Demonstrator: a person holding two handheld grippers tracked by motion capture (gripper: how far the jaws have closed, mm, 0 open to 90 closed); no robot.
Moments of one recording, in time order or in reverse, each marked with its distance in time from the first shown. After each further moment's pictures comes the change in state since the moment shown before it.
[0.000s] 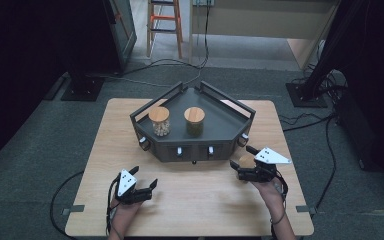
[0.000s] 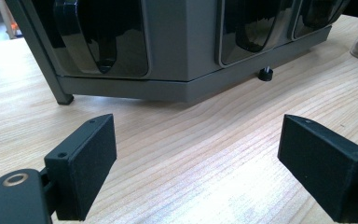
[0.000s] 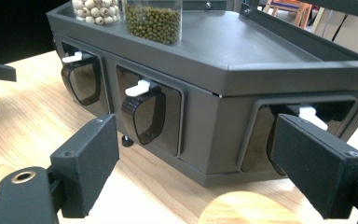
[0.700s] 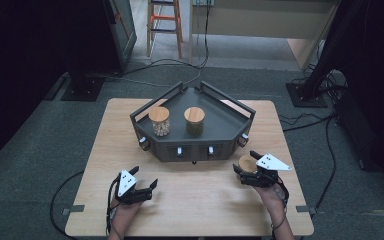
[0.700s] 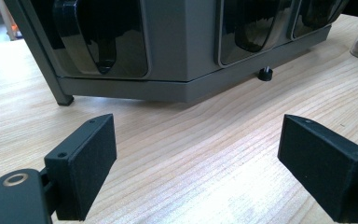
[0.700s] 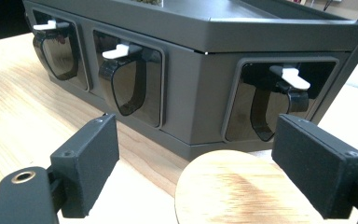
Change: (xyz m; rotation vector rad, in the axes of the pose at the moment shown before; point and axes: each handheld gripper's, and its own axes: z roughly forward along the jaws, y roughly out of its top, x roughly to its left) left arm -0.001 -0.001 0.000 -0.004 0.001 0.002; right arm 0.007 -0.021 -0.002 0.024 -0.064 -0.010
